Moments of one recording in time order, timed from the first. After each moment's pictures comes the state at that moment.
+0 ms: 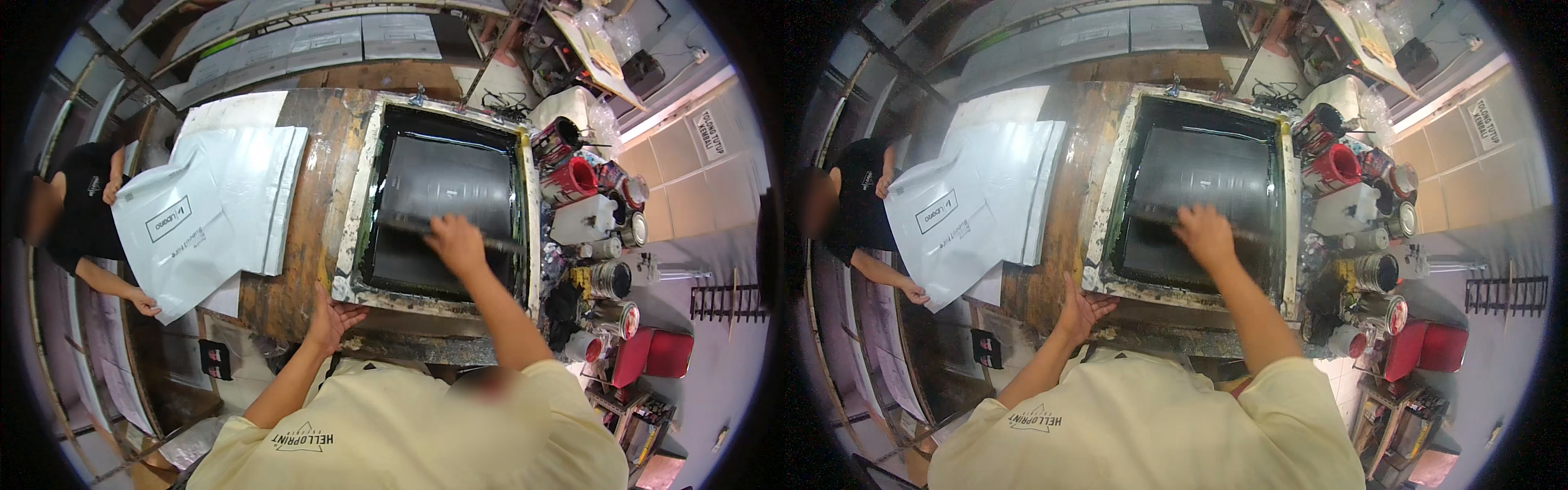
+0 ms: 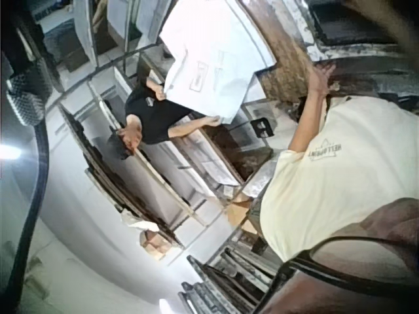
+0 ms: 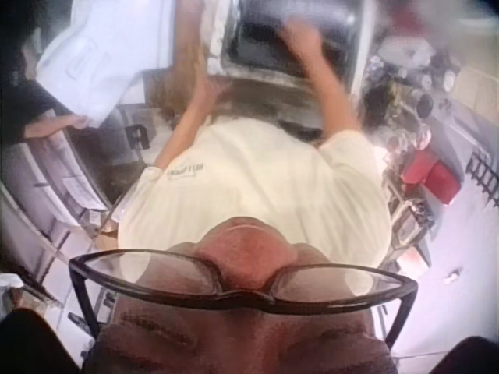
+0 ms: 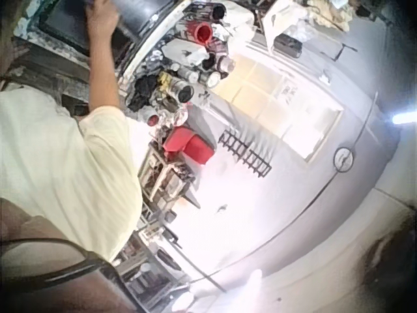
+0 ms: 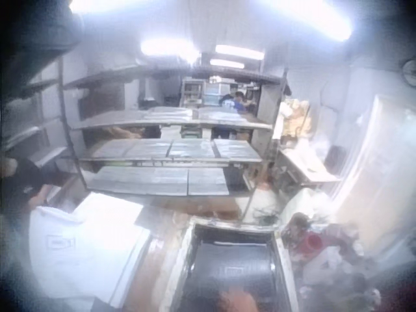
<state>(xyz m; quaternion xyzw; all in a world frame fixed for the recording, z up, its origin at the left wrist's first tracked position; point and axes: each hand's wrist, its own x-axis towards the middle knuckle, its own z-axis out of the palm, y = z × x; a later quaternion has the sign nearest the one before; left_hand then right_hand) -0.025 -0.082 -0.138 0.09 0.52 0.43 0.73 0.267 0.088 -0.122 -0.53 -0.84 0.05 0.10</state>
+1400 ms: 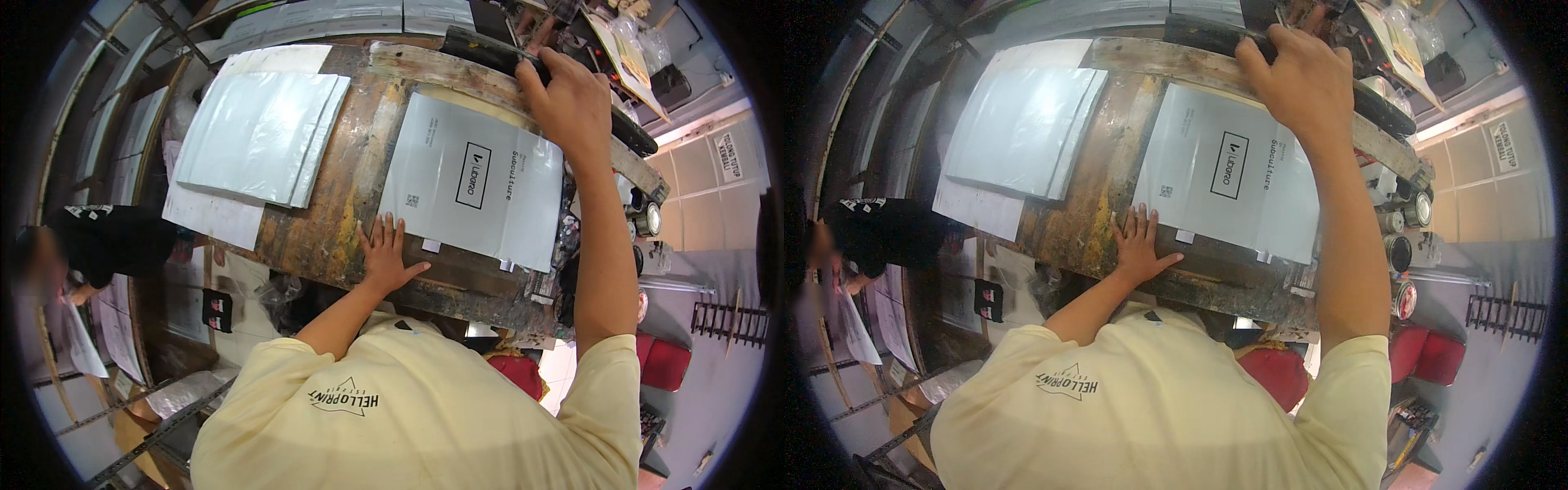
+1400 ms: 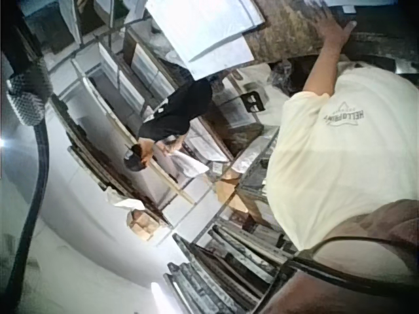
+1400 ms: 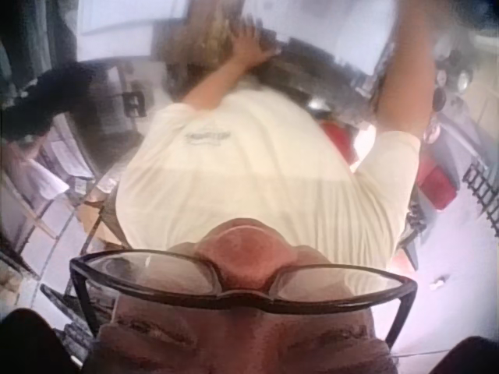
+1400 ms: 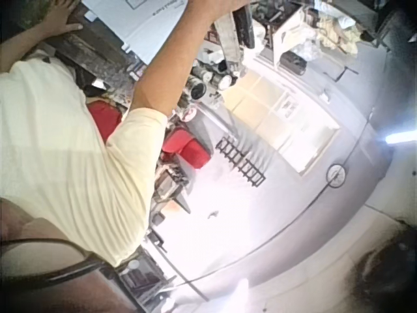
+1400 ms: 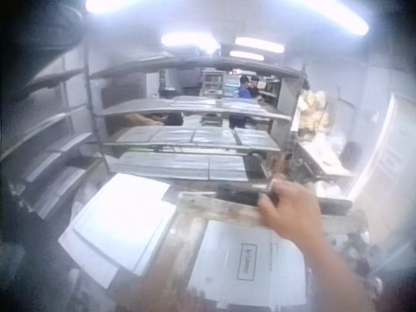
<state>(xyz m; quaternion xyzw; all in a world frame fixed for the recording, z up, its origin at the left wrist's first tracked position) 0.044 -0.102 -0.206 0.74 0.67 0.09 0.08 0.250 0.122 0.142 -0.50 -0.79 -0.18 0.30</state>
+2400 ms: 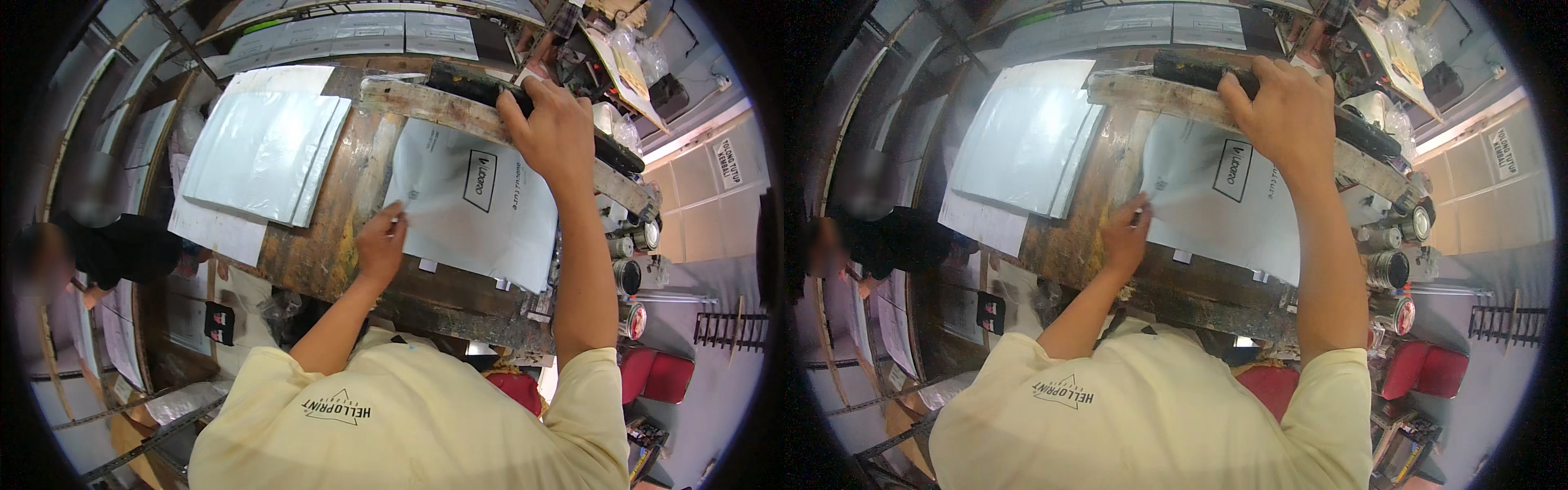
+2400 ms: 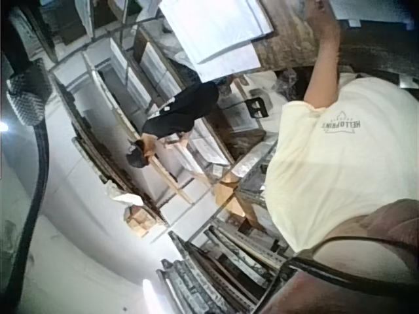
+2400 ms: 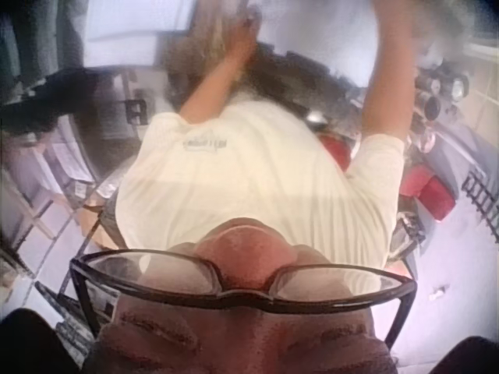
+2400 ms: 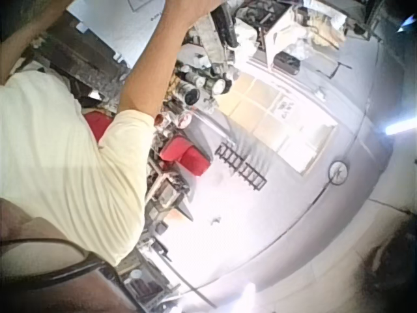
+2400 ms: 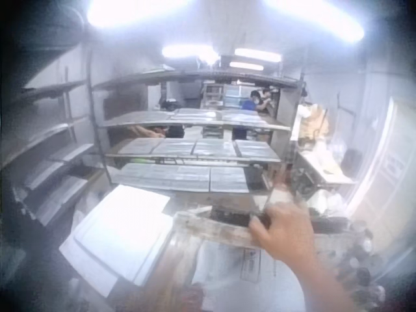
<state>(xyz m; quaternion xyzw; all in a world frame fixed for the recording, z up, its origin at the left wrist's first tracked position) 0.047 -0.027 -0.094 0.52 0.63 0.54 0.18 0.246 0.115 0.147 -0.50 -0.80 -0.16 0.30</state>
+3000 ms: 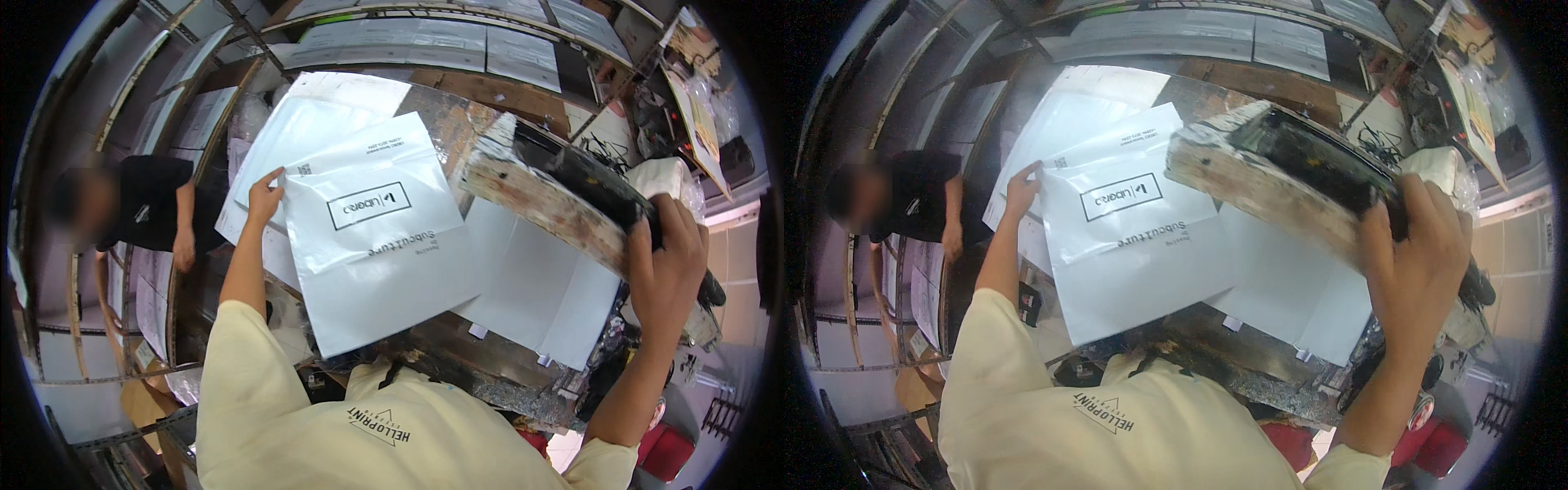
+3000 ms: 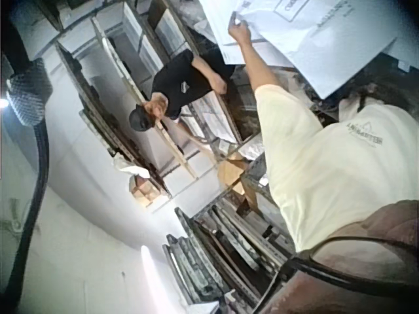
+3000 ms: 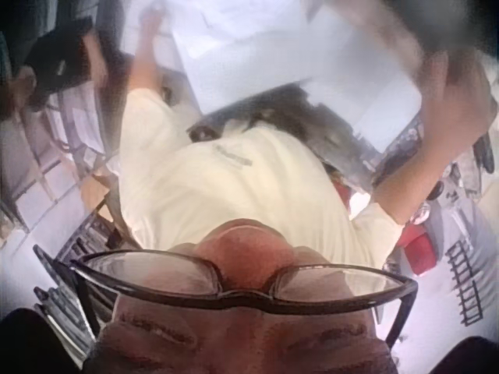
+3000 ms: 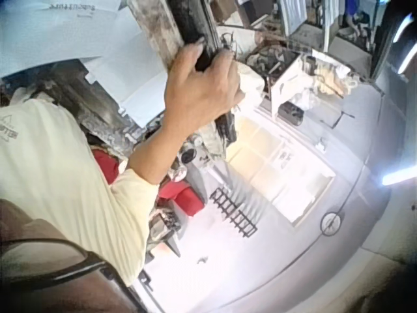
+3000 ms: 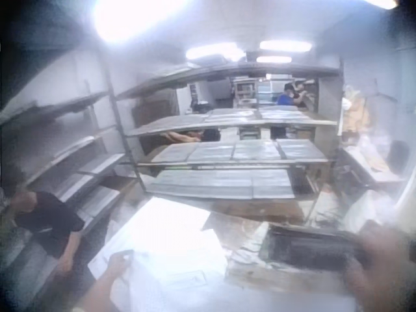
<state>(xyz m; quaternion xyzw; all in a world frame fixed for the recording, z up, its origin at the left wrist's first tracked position) -0.398 0.058 -0.109 0.47 0.82 0.30 0.12 0.239 0.129 0.174 -0.54 -0.80 -0.13 0.25</state>
